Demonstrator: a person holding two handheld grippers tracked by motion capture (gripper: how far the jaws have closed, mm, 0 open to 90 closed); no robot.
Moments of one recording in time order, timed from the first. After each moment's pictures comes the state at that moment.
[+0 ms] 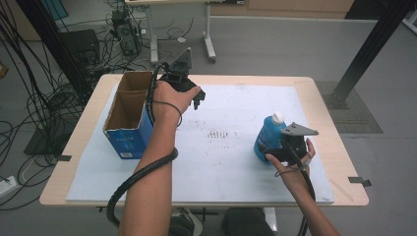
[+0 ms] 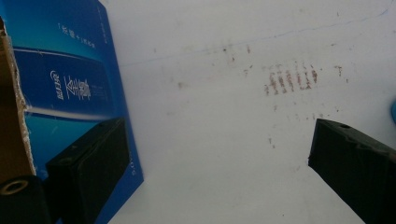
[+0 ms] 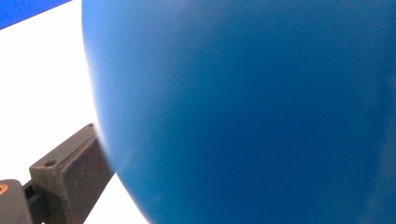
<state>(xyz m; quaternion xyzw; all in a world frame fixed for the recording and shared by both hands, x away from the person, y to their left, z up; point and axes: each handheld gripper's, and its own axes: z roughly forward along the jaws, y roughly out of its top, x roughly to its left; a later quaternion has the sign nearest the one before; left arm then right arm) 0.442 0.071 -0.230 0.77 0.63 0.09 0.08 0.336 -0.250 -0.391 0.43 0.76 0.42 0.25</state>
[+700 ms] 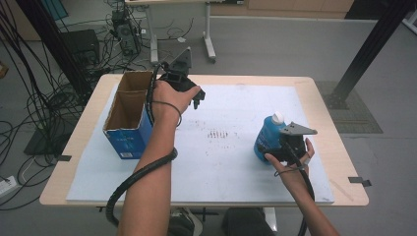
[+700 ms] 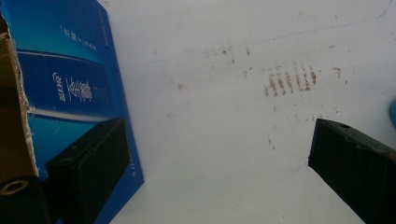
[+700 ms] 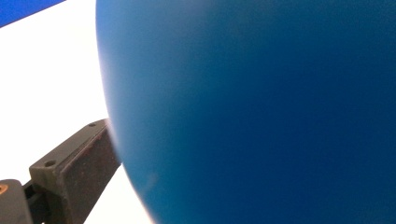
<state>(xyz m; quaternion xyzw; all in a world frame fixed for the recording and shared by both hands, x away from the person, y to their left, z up) 0.441 0.072 -0.228 0.77 0.63 0.09 0.09 0.336 -0.248 -0.390 0.43 0.76 0.41 0.25</state>
